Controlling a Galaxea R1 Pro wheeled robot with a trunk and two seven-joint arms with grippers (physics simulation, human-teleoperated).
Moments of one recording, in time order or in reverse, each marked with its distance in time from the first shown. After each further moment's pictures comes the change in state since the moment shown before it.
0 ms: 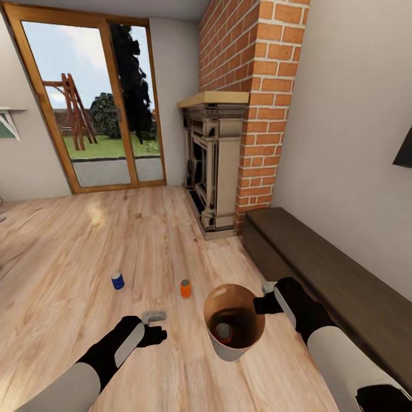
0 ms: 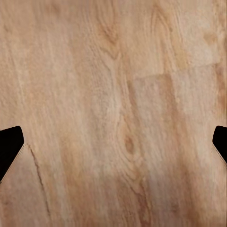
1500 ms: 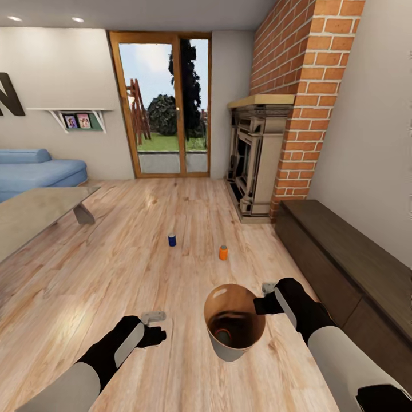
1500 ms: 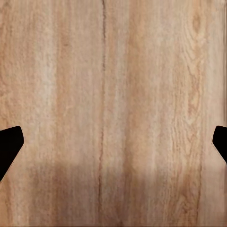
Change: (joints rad) left arm 0.000 0.000 0.003 0.000 -0.002 0.008 0.009; right arm 0.000 -0.002 -0.002 0.005 -0.008 -0.002 0.000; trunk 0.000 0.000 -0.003
